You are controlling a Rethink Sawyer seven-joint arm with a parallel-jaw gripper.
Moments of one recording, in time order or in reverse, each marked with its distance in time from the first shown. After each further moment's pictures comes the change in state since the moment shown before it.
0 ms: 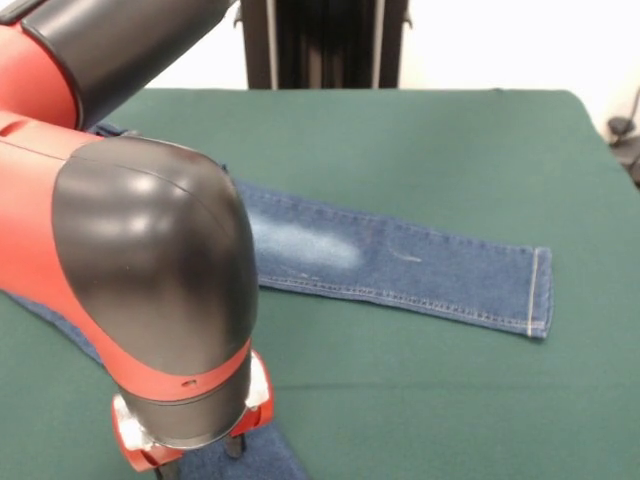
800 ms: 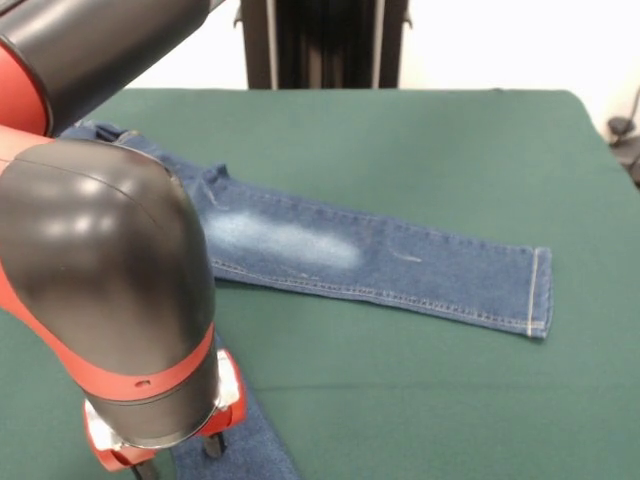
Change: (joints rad) arm -0.033 0.012 0.029 0.000 -0.001 0.001 -0.015
